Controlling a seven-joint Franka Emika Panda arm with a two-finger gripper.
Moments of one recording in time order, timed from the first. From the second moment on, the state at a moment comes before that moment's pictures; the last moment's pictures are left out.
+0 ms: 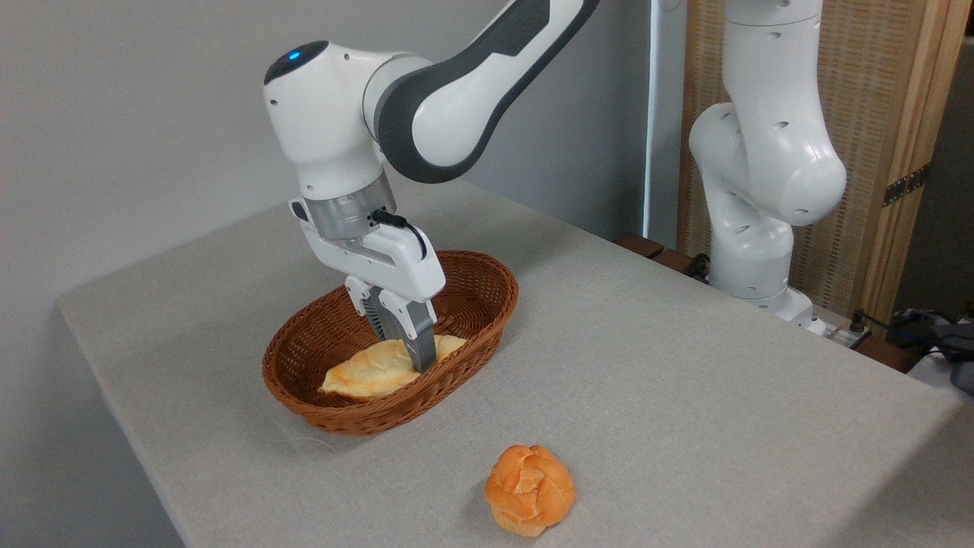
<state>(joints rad) -0.38 0.04 0.12 -2.03 0.05 1.98 0.37</state>
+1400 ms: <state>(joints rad) -0.37 -0.04 0.34 -1.89 0.06 1.79 0.50</state>
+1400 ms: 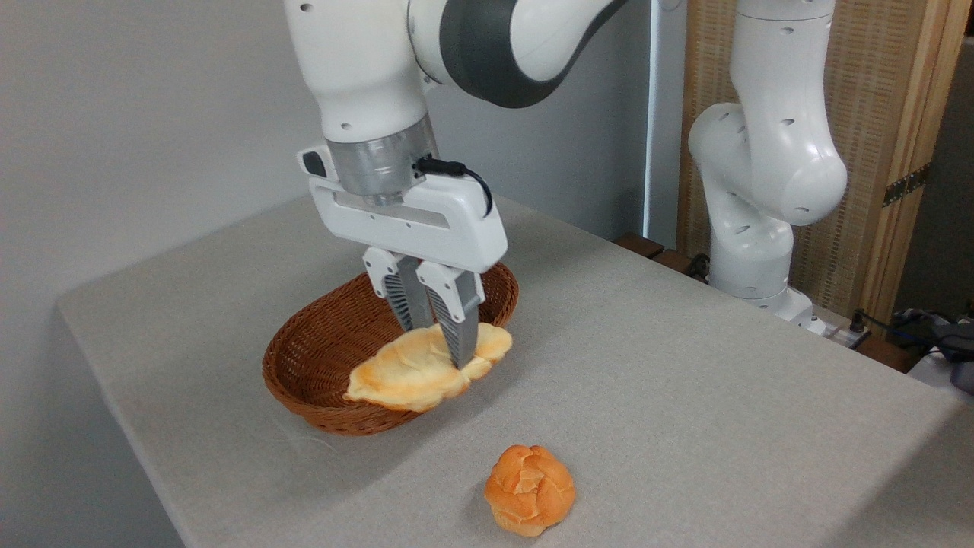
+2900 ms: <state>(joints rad) -0.38 -0.04 0.35 -1.84 0.08 1.67 0.60</state>
